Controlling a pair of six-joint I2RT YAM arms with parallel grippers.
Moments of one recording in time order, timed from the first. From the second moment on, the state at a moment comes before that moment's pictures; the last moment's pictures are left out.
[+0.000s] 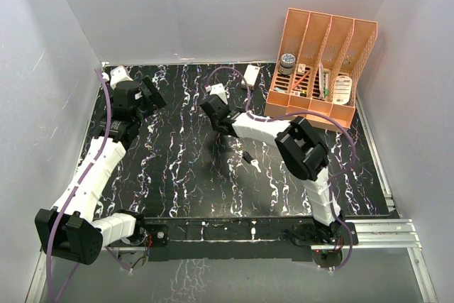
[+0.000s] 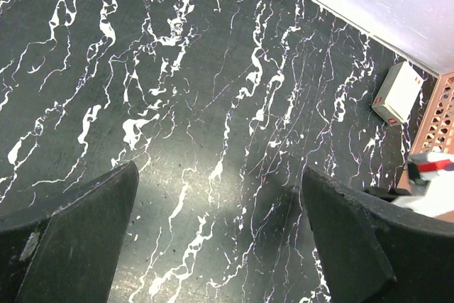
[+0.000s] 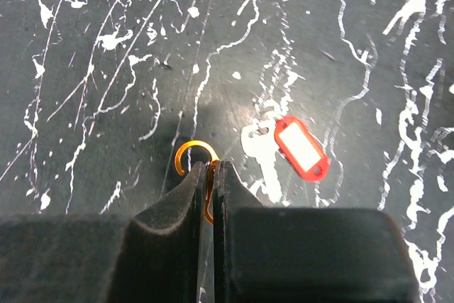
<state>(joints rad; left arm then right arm) -0.22 1.15 1.07 -0.42 -0.32 -0.56 0.79 2.15 1.59 -0.27 0.45 0.34</state>
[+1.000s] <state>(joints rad) -0.22 1.16 1.02 -0.35 -0.19 -0.56 0.72 1.55 1.00 -0.07 0.30 0.47</state>
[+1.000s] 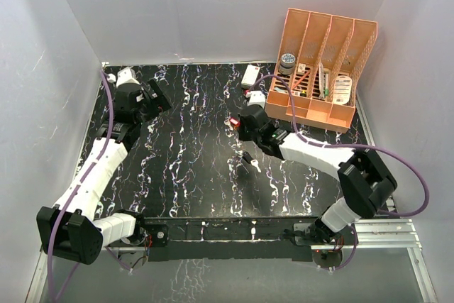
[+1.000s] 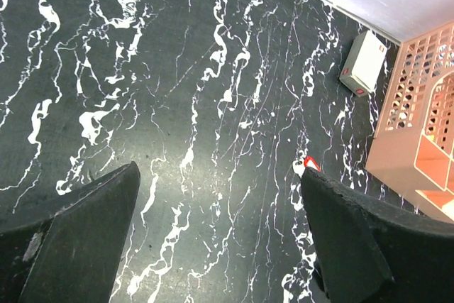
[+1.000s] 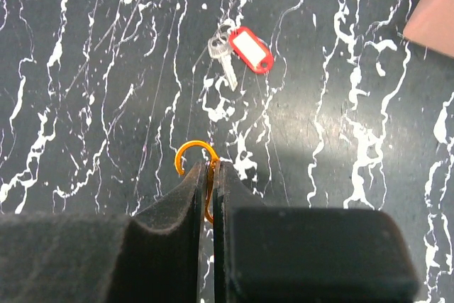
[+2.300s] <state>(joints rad) -0.60 1.28 0.85 -0.17 -0.10 -0.62 0.67 1.27 0.73 -0.05 0.48 0.53</state>
